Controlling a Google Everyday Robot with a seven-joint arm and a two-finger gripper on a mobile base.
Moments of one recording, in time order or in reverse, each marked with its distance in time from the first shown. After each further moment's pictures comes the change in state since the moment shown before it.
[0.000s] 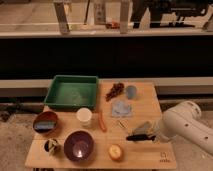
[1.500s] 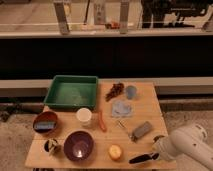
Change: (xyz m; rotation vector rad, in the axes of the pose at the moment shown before) arm -0.031 0.053 0.065 -0.014 -0.145 -0.205
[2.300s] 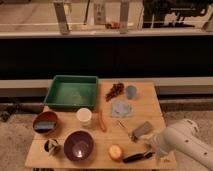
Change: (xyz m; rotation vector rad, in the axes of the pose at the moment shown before) arm -0.005 -0.029 -0.028 0.026 0.052 -0.017
